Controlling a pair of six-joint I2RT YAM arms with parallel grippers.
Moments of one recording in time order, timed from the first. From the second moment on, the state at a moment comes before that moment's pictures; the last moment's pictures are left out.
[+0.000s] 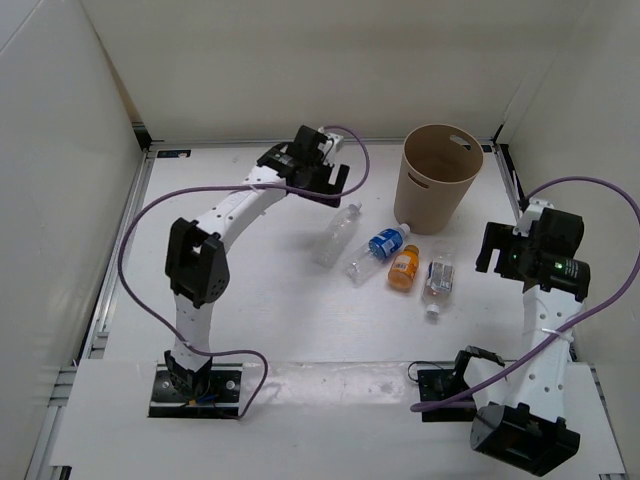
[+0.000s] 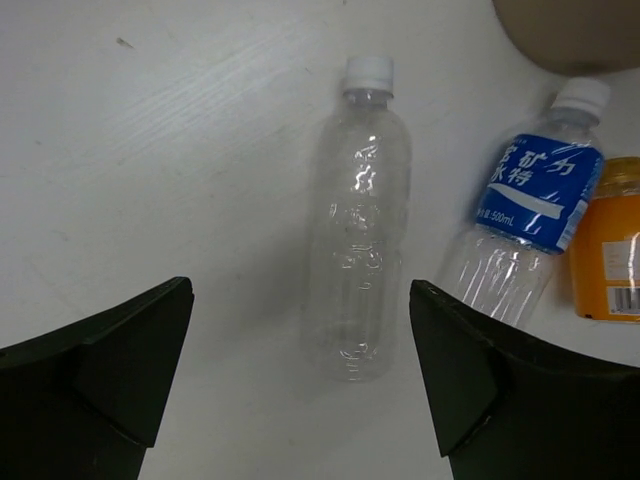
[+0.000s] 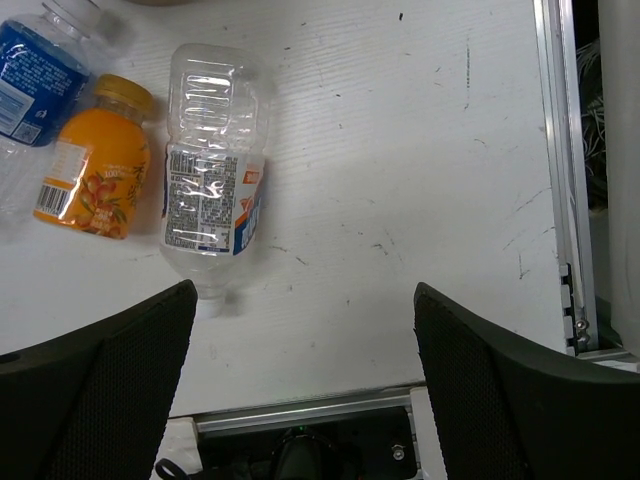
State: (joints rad) left arm -0.57 2.00 1.91 -0.74 0.03 -0.13; right arm -0.33 0.88 1.04 -1.01 -0.17 -0.12
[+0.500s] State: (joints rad) left arm -0.61 2.23 1.95 -0.77 0.11 -0.21; right arm -0.33 0.89 1.10 -1.09 -0.18 -0.12
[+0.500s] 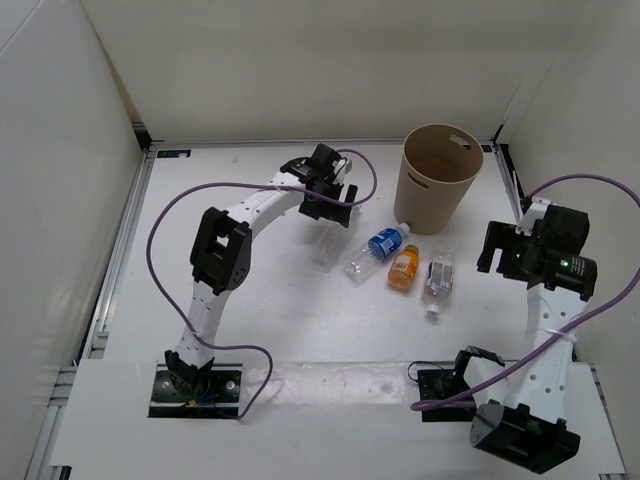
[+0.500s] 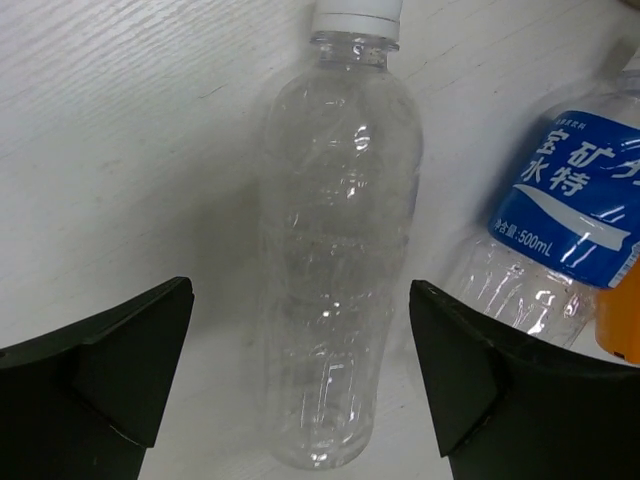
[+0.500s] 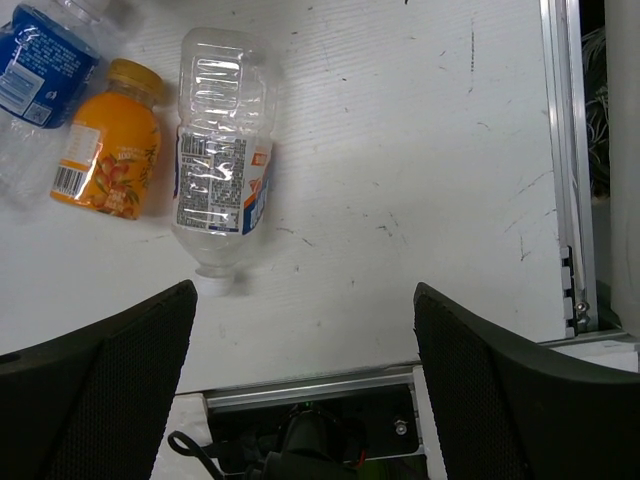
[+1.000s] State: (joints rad) left arm -0.62 2.42 2.10 -0.85 0.18 -0.29; right arm -0.35 0.90 1.15 -1.14 -0.14 -0.13
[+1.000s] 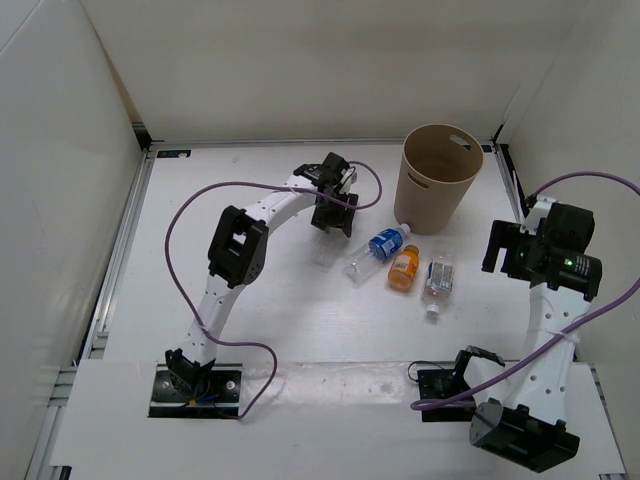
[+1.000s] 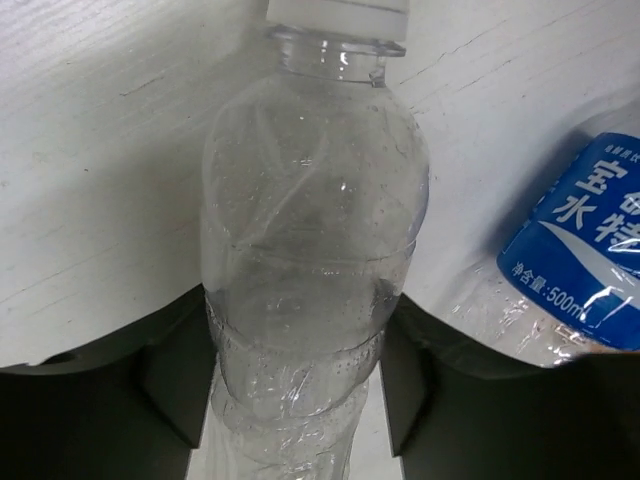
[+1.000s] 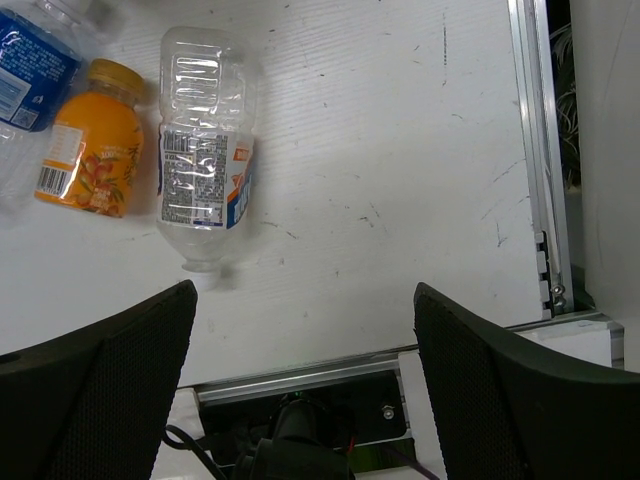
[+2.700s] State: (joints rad) left arm -0.76 2.52 2.69 -0.02 0.07 -0.77; right arm -0.33 0.91 1.10 -1.05 -0.08 -0.07
